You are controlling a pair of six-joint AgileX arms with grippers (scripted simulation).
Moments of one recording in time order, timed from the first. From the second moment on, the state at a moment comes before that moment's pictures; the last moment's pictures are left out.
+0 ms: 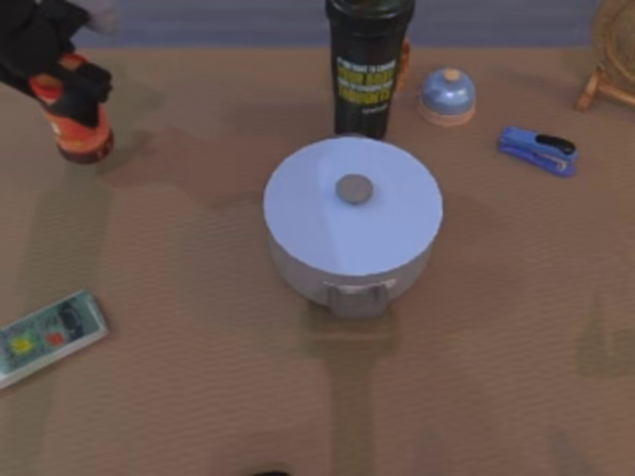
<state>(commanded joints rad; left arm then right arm) 0.01 2.57 2.46 -1.30 0.13 0.62 0.00 0.00 0.00 0.00 0.00 0.00</state>
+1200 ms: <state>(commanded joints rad) -0.04 2.11 1.89 -1.20 0.09 0.46 0.00 0.00 0.00 0.00 0.00 0.00</state>
